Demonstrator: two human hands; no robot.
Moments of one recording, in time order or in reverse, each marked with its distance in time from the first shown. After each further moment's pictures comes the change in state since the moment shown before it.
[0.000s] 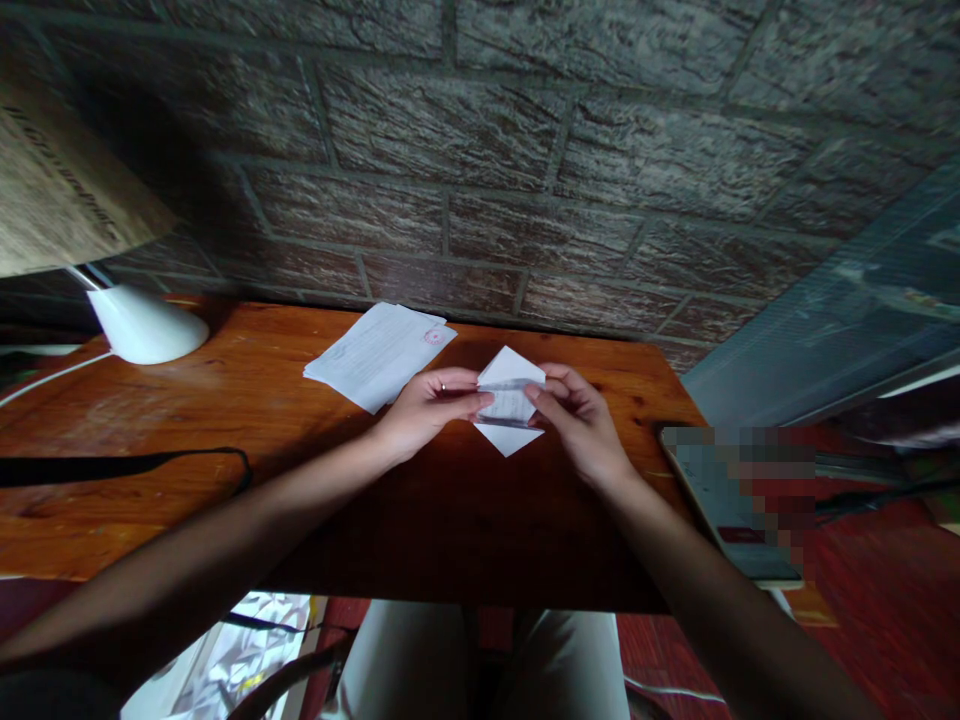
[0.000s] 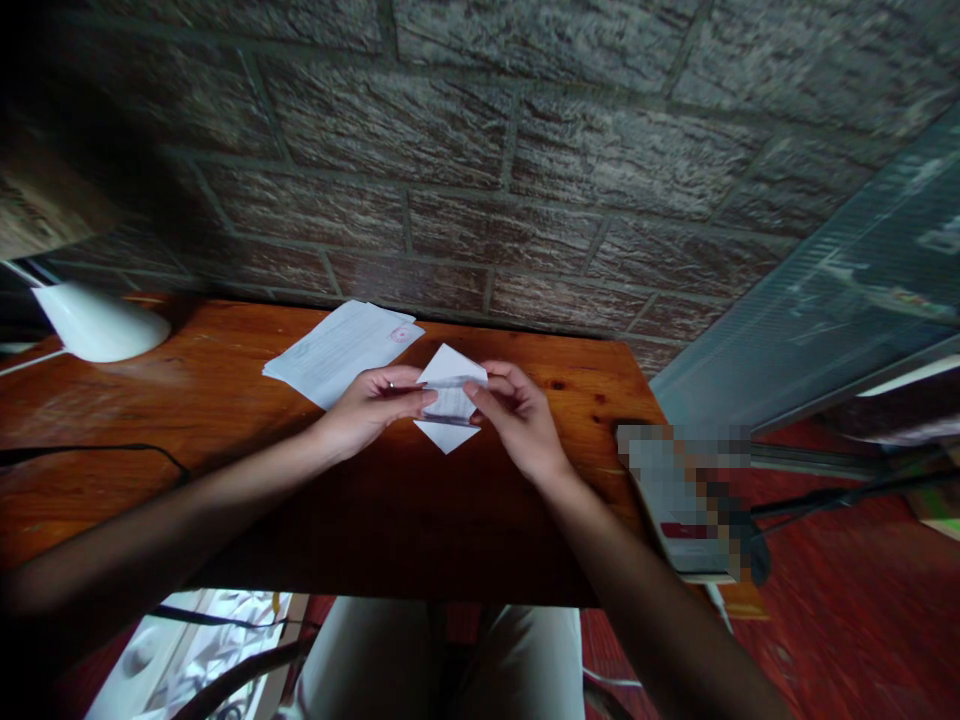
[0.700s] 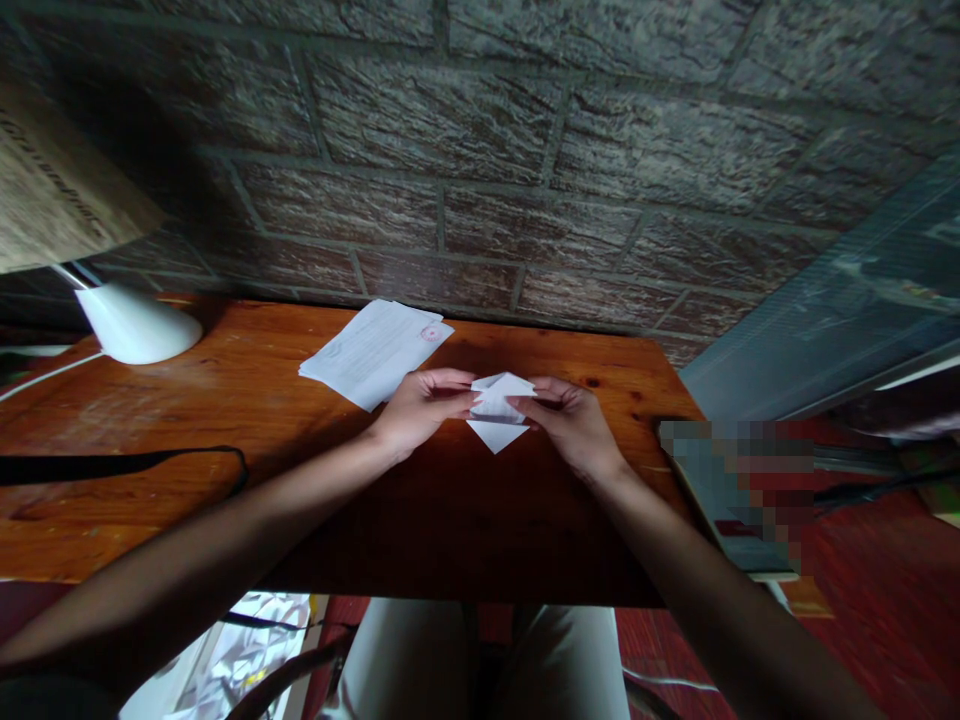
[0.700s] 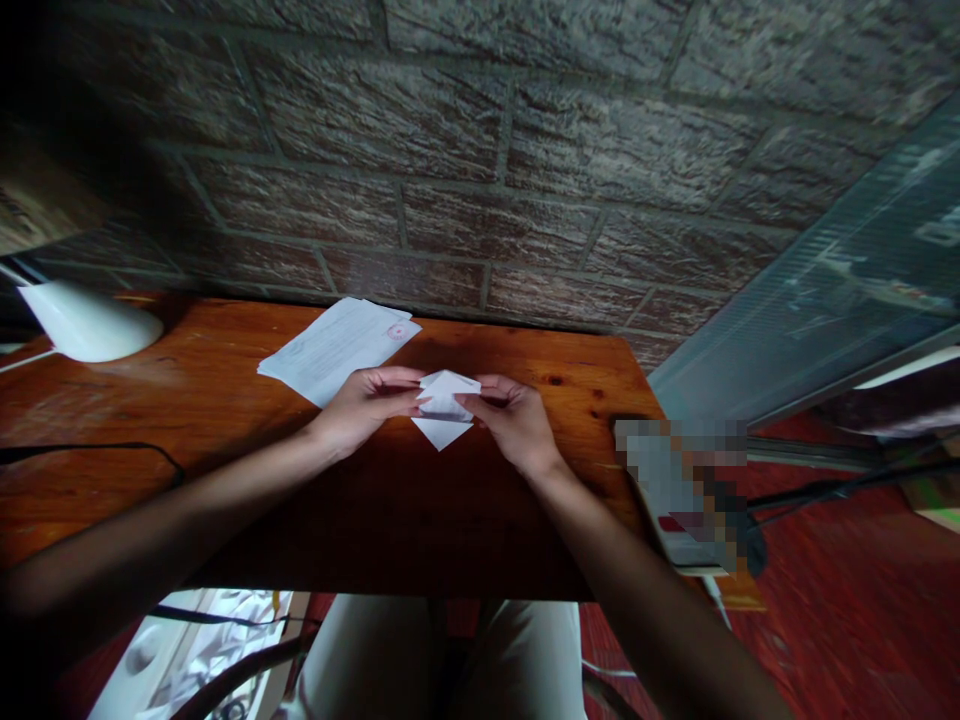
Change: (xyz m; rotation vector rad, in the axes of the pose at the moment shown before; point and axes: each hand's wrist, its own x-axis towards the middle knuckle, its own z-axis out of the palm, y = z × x) left_hand 0.000 -0.001 0.001 0.008 0.182 -0.078; right_hand 0.004 0.012 -0.001 0.087 0.016 0.202
